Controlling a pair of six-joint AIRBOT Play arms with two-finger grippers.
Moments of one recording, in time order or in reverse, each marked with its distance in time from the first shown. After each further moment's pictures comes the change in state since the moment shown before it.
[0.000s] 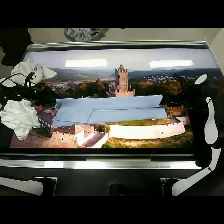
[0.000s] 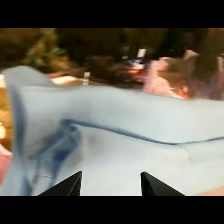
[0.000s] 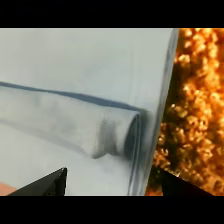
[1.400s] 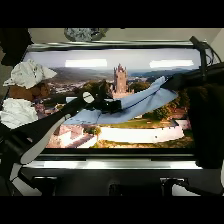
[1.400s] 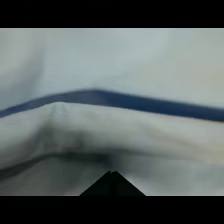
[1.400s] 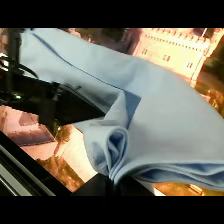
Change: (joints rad) left arm -0.787 -0.191 0.004 -0.253 0.494 -0.134; right arm 0.069 0.504 -0.028 0.308 0.172 0.017
